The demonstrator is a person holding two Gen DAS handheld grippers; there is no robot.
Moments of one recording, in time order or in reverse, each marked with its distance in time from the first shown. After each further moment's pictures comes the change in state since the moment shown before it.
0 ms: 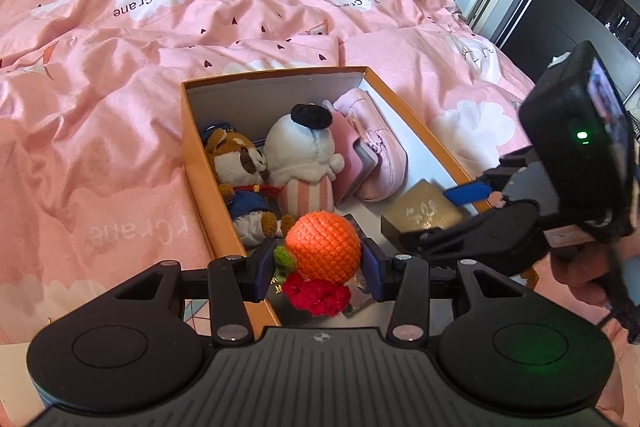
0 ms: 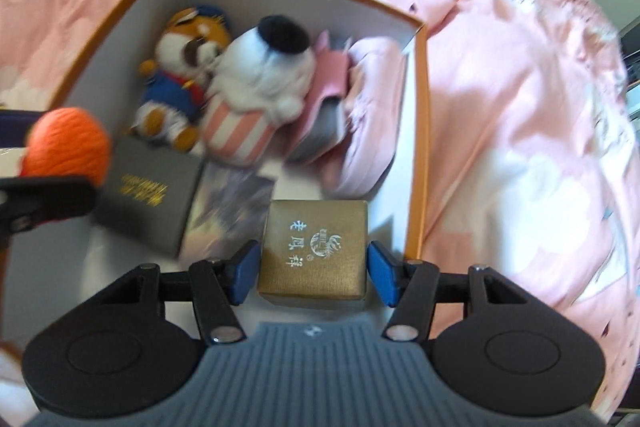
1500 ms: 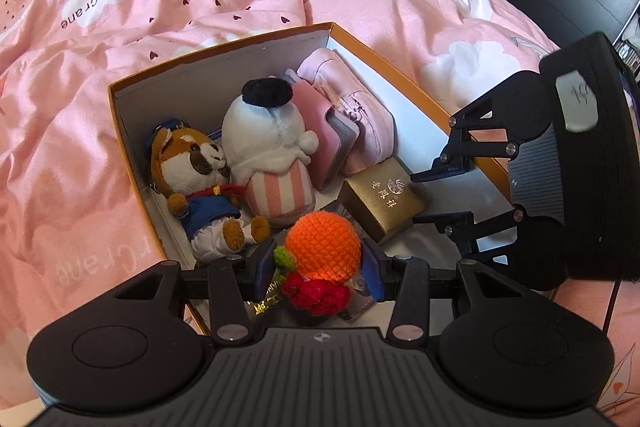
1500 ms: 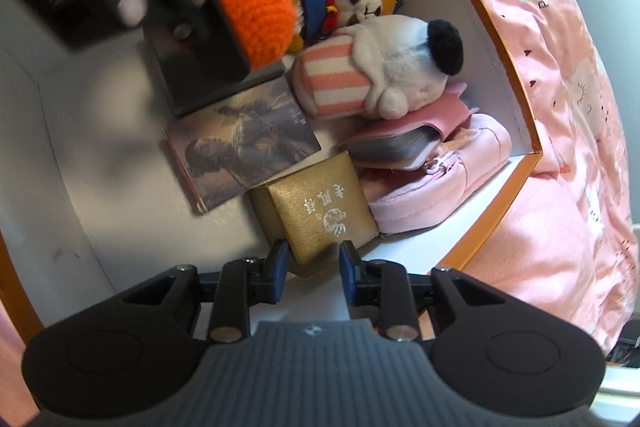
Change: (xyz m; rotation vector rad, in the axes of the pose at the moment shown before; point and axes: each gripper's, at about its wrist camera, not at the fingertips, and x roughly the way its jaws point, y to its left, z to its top) left arm 0.053 -0.030 0.012 0.167 0.125 0.026; right arm 0.039 -0.008 -0.040 -0.838 -0.122 0.038
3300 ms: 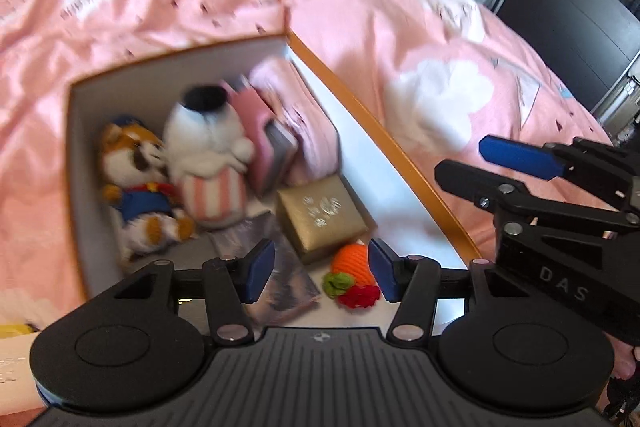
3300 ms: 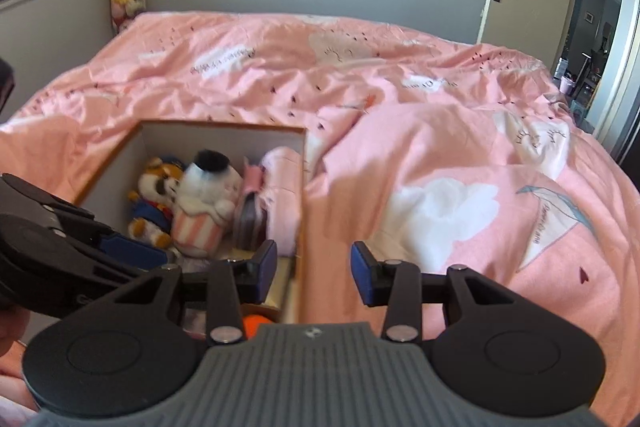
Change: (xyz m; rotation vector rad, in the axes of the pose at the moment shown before) left arm -0.008 -0.048 -0.003 -0.107 -0.069 0.014; right arm -0.103 0.007 -0.068 1.073 -0.433 -0.235
